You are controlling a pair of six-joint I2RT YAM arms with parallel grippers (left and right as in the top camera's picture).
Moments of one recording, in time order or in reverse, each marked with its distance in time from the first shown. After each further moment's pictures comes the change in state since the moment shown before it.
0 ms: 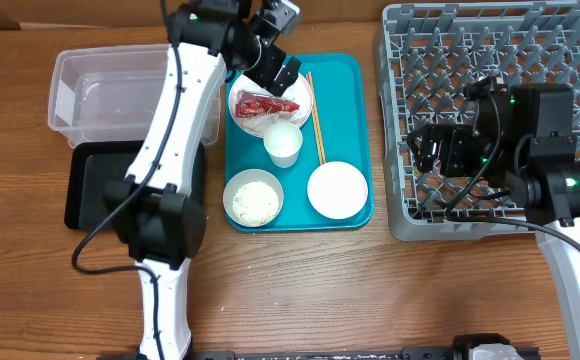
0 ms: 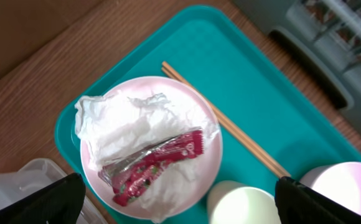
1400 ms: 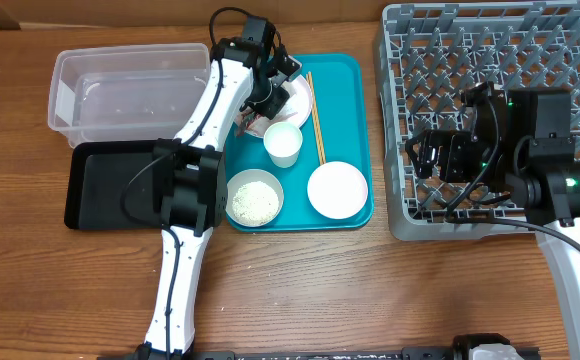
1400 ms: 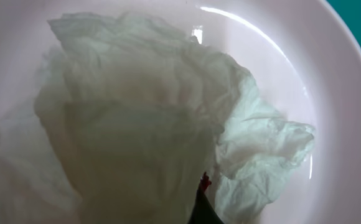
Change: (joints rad) left arm -0.001 0.358 0.022 0.071 -0.113 0.029; right arm 0.000 0.000 0.000 -0.050 -0.017 -0.001
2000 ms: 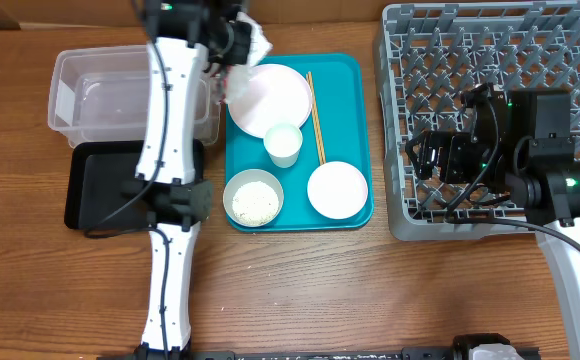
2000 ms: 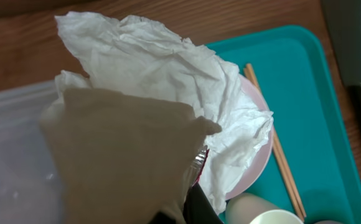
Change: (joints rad) left arm 0.099 0.024 0.751 -0.489 -0.010 -0.386; right arm 0.000 0.000 0.000 -0.008 0.001 0.000
